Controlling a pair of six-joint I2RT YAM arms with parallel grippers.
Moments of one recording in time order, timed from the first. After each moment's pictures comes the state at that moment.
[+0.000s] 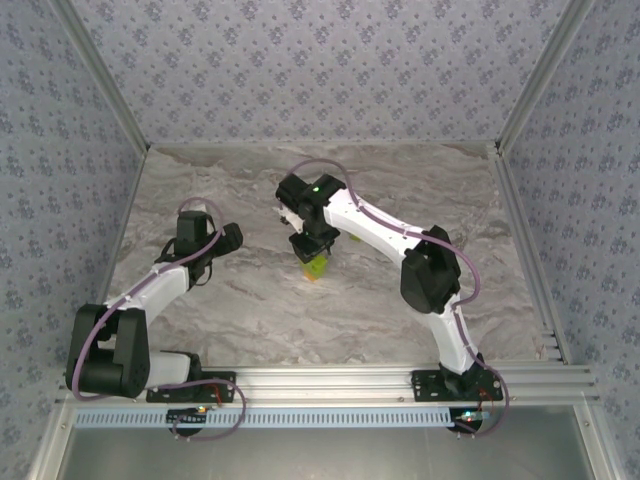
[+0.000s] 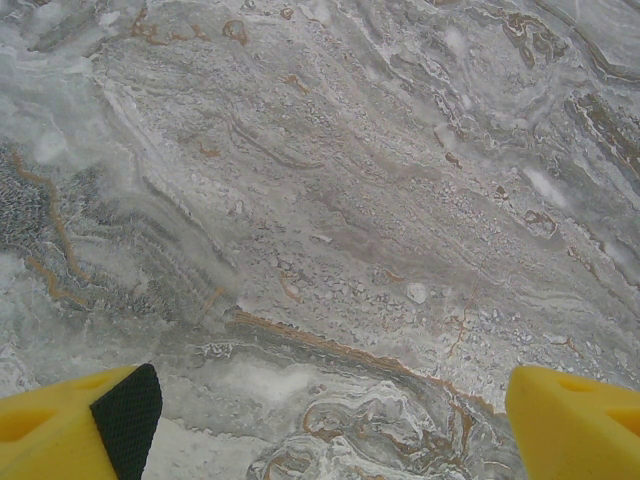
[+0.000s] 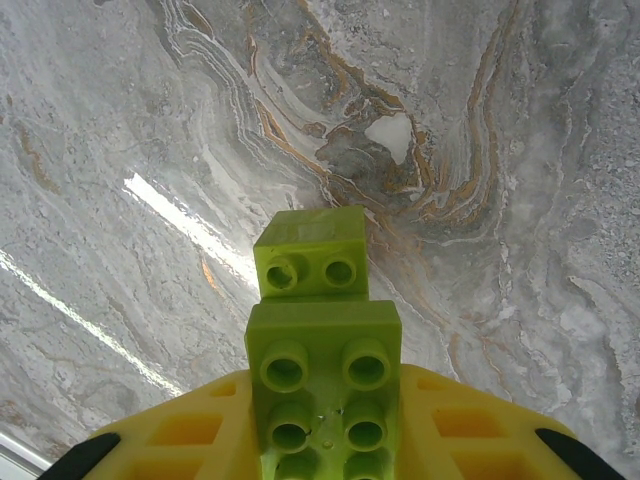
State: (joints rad) left arm -0.15 1.30 0.61 -0.04 -0.04 -0.44; right arm 0.83 2.12 1.98 -1.28 -0.05 0.10
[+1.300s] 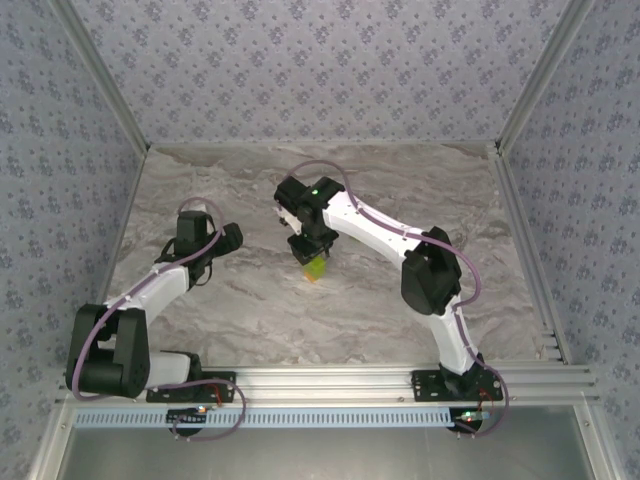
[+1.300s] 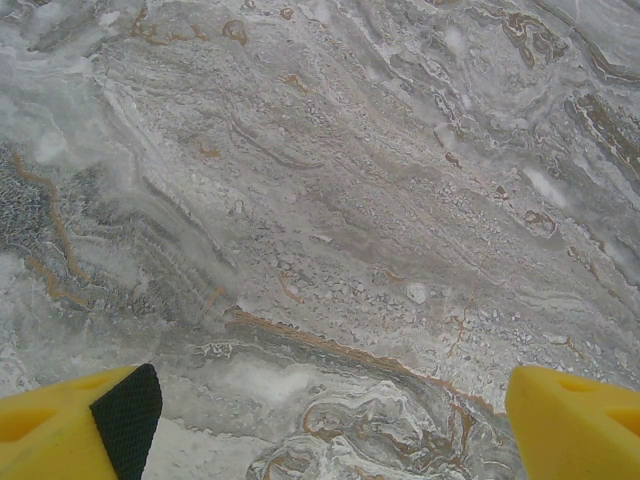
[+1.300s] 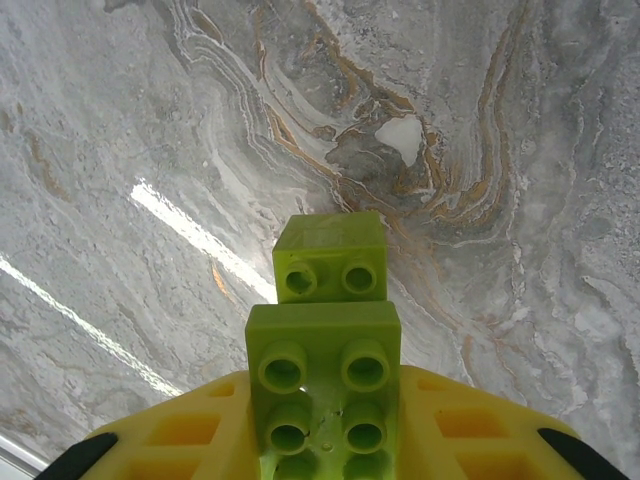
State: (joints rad) left arm -0.15 1.30 0.61 -0.04 -0.04 -0.44; right arm 0.84 2.11 1.96 -1.25 -0.05 0.14
